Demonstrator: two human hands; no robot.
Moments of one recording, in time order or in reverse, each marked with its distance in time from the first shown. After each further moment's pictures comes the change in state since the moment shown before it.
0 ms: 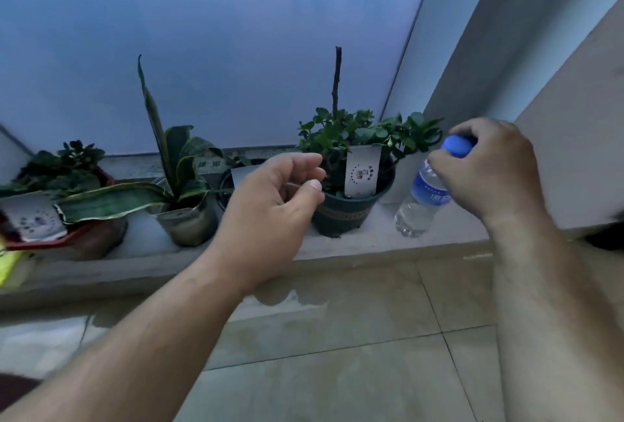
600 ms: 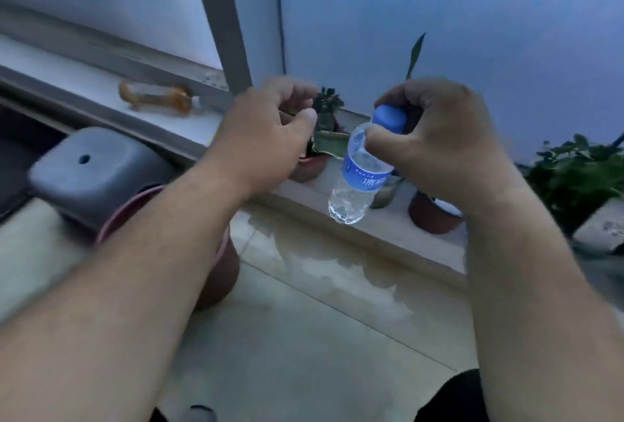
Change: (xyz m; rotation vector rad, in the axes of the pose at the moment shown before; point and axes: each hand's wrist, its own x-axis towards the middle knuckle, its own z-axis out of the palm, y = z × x) left_hand -0.083 -0.019 -0.234 0.329 0.528 -0.144; right_hand -0.123 -0.286 0.073 0.414 -0.528 -0.654
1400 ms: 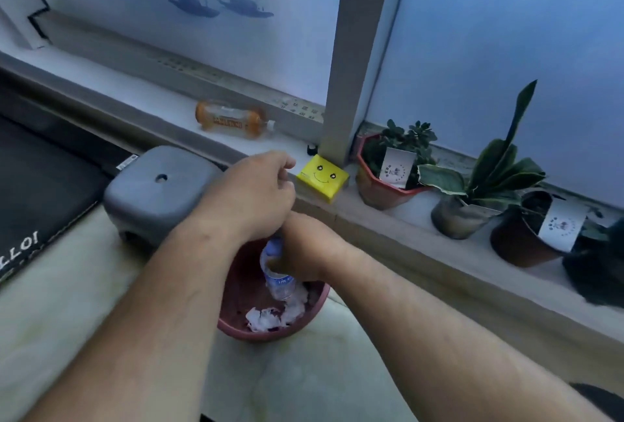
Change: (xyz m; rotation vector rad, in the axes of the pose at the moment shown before) left_hand -0.010 -0.147 -0.174 0.349 -0.181 -0.227; right_hand -0.011 -0.137 0.305 -0.257 -0.700 -0.261
